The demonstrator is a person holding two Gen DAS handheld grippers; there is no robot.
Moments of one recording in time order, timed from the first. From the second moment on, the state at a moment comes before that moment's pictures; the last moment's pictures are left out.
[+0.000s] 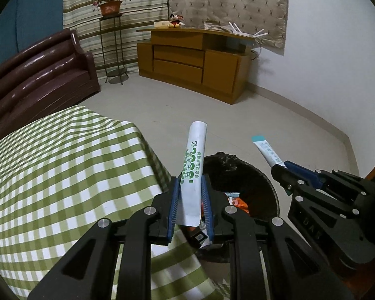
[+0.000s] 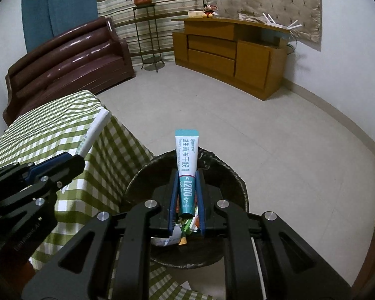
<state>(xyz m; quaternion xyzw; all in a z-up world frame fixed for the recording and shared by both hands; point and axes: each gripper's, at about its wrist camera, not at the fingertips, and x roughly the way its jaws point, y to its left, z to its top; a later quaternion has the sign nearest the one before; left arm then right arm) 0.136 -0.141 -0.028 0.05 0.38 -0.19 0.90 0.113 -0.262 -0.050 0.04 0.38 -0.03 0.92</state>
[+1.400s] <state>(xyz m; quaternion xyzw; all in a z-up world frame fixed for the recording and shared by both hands) 0.068 -0.099 0.014 0.02 0.32 -0.12 0.94 0.045 -0.254 0.004 0.01 0.31 -0.06 0.95</state>
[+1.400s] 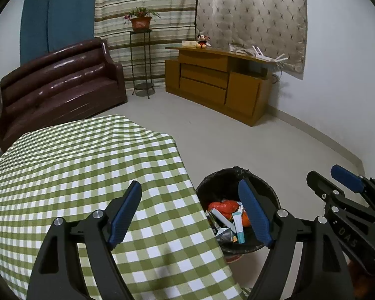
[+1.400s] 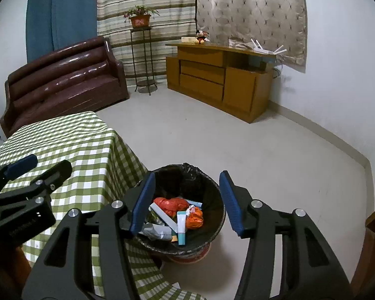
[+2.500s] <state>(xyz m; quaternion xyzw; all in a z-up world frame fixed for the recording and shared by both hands) 0.057 -0.088 0.022 0.02 0.31 -0.10 0.95 0.033 -0.246 0.015 0.01 0.29 -0.05 0.95</state>
